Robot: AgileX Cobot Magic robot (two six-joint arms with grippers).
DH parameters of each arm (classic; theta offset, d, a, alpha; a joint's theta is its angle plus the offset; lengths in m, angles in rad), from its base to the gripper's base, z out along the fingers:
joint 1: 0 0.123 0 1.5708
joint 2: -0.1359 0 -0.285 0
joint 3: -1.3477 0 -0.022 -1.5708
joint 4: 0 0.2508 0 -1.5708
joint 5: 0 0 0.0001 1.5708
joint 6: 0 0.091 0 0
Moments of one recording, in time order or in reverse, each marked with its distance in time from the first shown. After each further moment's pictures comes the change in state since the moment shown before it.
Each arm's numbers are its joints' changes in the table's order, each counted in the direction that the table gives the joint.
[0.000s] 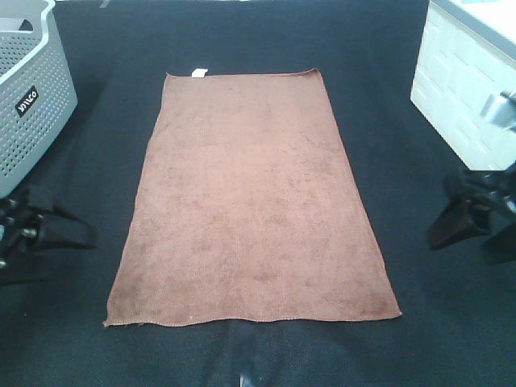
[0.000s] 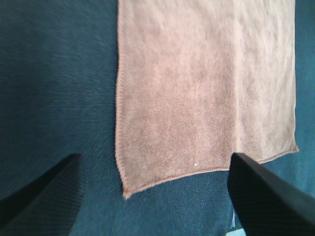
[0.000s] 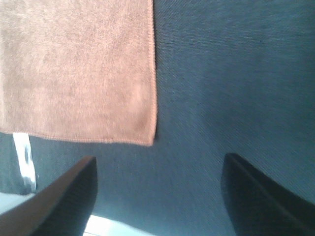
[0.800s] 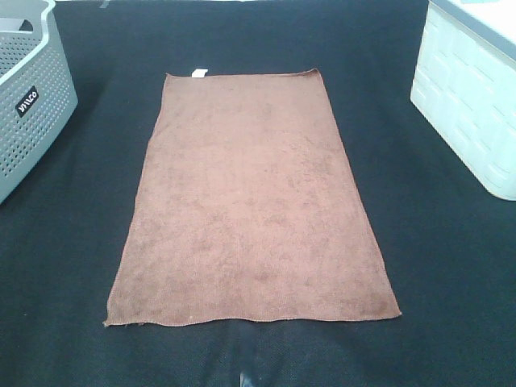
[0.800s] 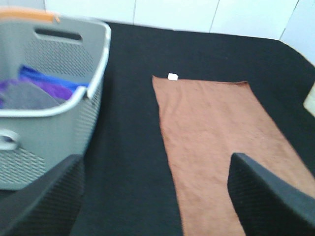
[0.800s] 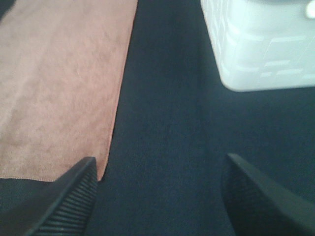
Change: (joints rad) left arm 0.009 1.116 0.000 0.979 -0.111 -0.843; right arm 0.000 1.023 -0.127 -0.396 0.135 0.207
